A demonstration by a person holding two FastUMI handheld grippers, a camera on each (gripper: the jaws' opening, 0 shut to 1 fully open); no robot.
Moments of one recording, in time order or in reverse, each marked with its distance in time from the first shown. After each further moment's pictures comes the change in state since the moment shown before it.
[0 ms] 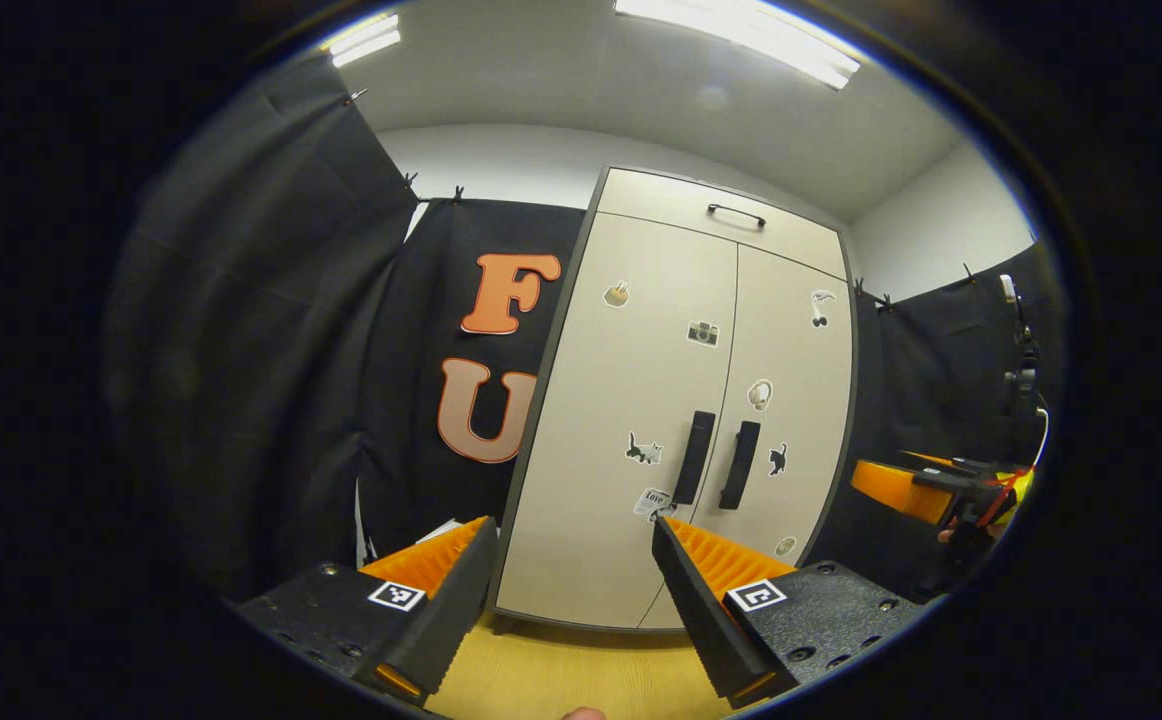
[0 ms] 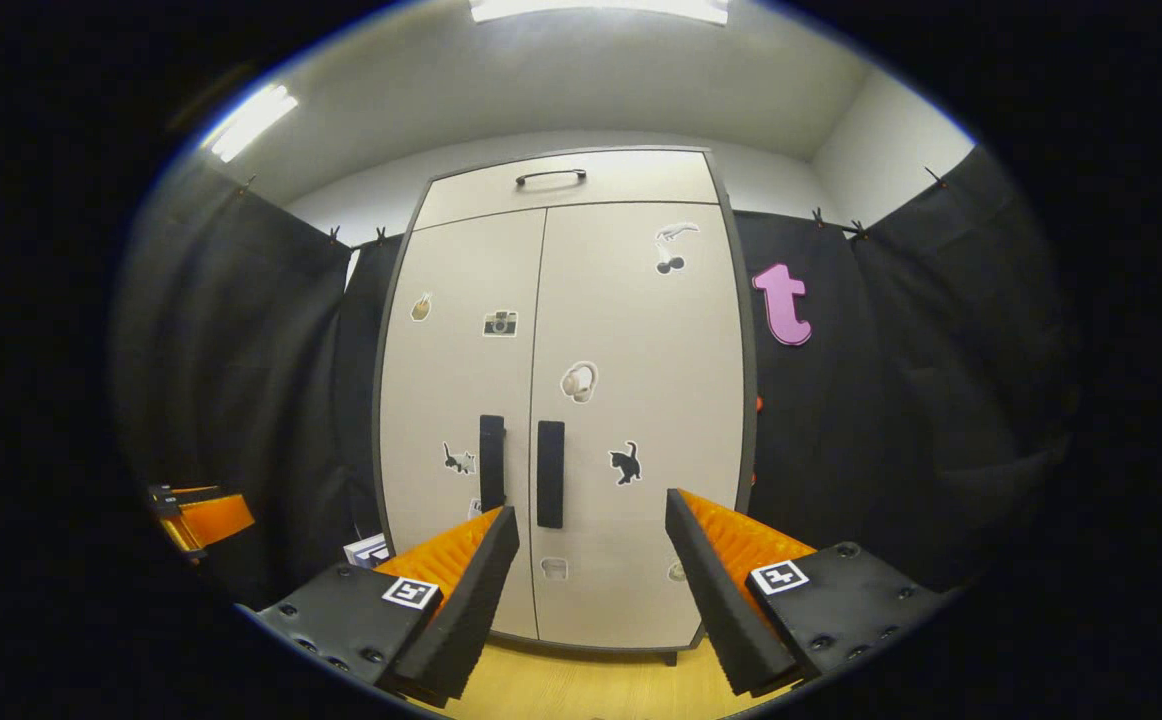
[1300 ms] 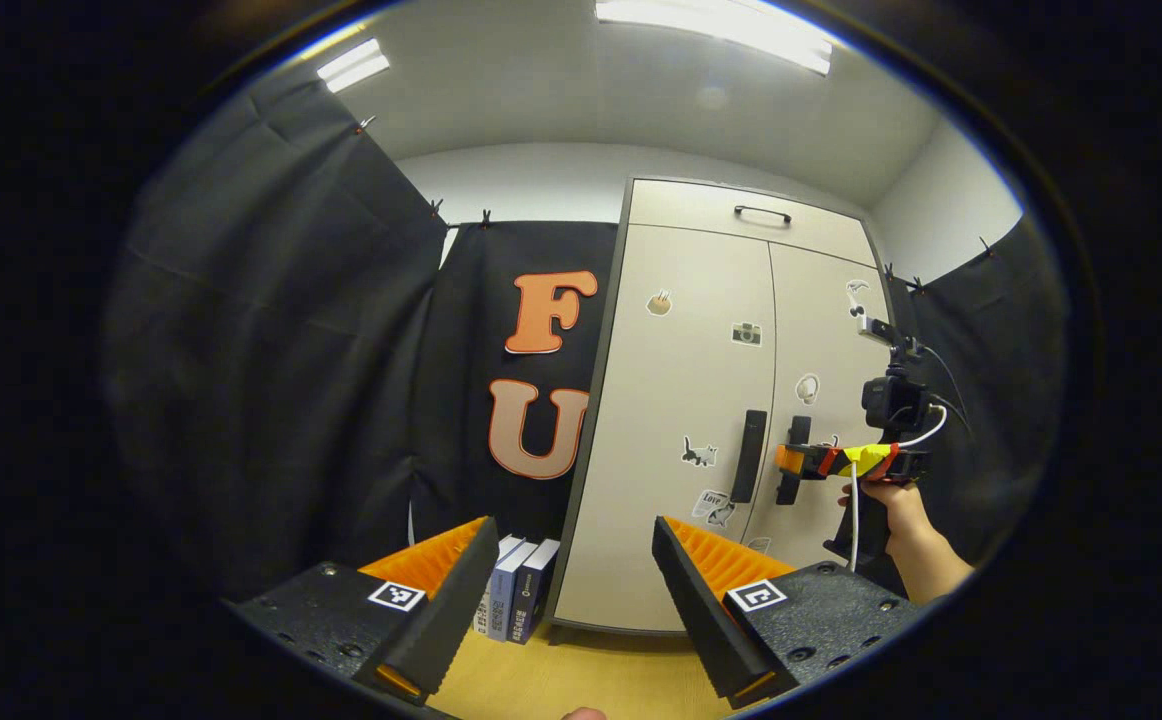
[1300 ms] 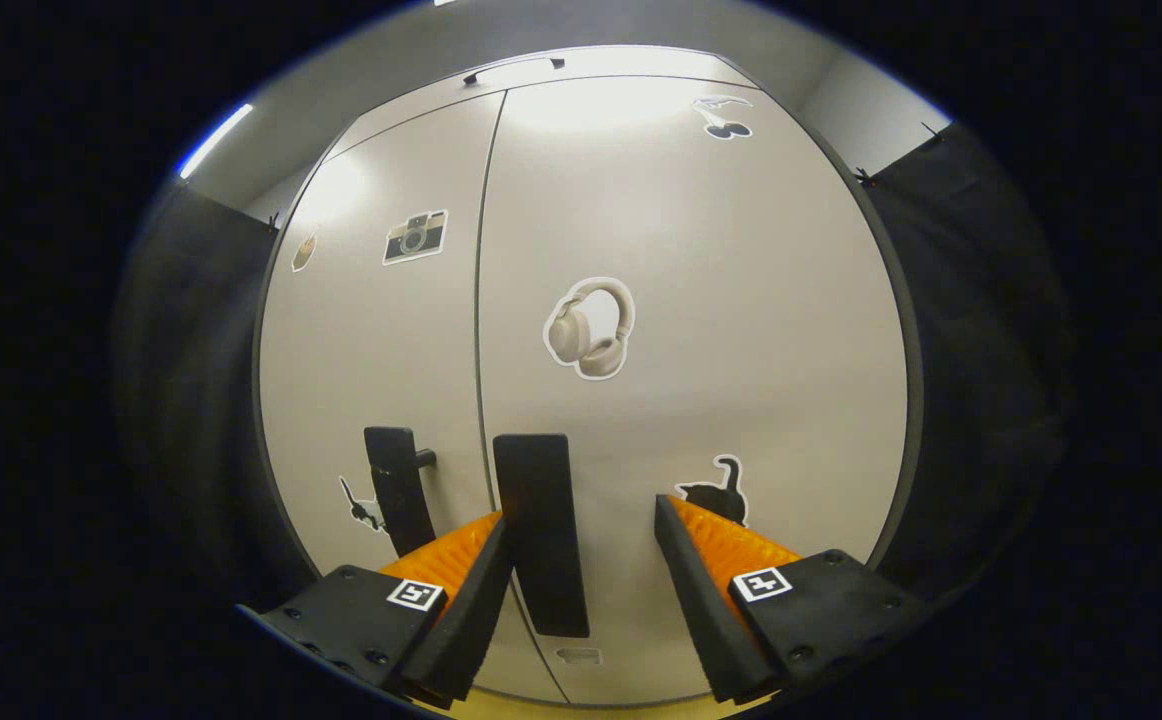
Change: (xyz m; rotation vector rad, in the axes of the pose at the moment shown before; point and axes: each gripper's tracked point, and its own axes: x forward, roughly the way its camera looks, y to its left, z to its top) left arm -0.008 0.038 0.002 0.083 -0.047 0.128; right arm 0.198 0.011 -0.053 0.107 0.078 -0.074
